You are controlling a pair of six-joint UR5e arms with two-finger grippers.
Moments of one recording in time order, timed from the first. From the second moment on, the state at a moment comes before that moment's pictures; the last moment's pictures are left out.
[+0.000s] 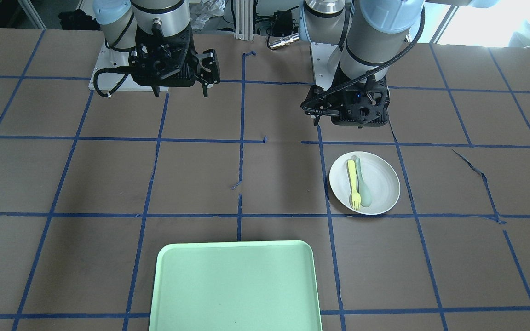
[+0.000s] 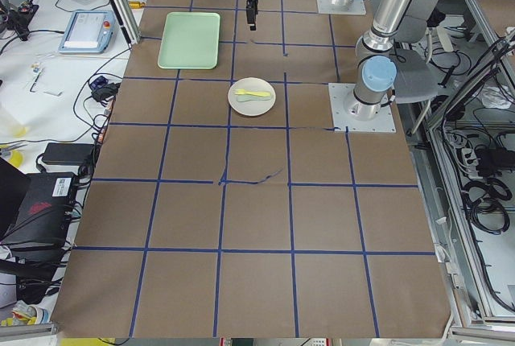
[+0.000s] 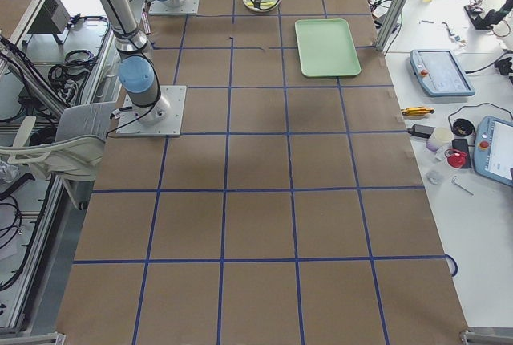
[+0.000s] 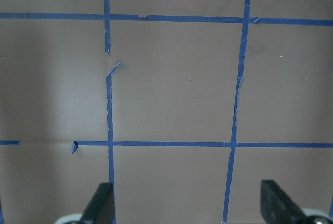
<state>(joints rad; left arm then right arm) -1.67 -1.60 -1.65 -1.57 1.60 -0.05 1.86 -1.54 1.53 -1.47 -1.58 0.26</state>
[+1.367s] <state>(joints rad) -1.64 -1.61 -1.64 -1.57 1.58 -0.04 1.84 -1.50 1.52 -1.50 -1.54 0.23</state>
